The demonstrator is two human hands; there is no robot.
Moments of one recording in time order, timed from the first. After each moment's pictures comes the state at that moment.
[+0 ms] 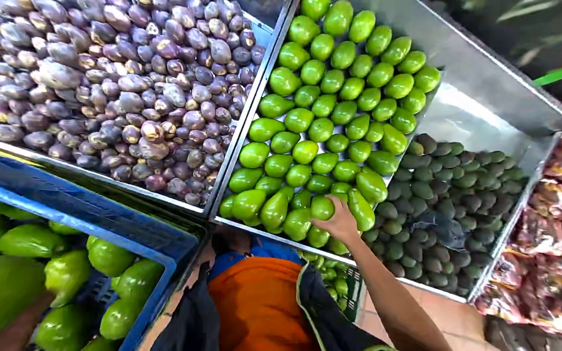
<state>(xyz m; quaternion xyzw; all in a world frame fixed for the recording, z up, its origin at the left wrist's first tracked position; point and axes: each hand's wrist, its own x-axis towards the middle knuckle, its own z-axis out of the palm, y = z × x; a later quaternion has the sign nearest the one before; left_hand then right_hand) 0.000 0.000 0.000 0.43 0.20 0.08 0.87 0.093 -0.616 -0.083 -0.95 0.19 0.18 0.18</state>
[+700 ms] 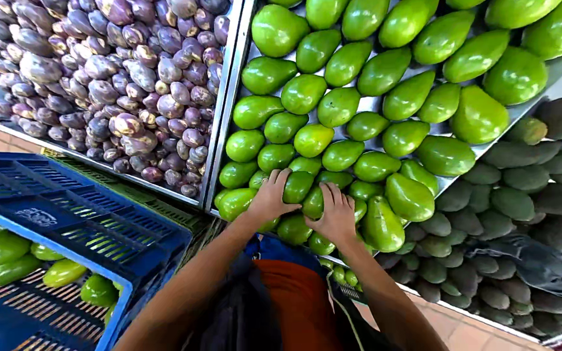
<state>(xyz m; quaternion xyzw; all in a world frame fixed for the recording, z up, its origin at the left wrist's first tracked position) 0.229 -0.444 -0.149 0.90 -0.10 -0.31 0.28 0.151 -0.657 -0.160 -0.98 -0.01 0.16 0.14</state>
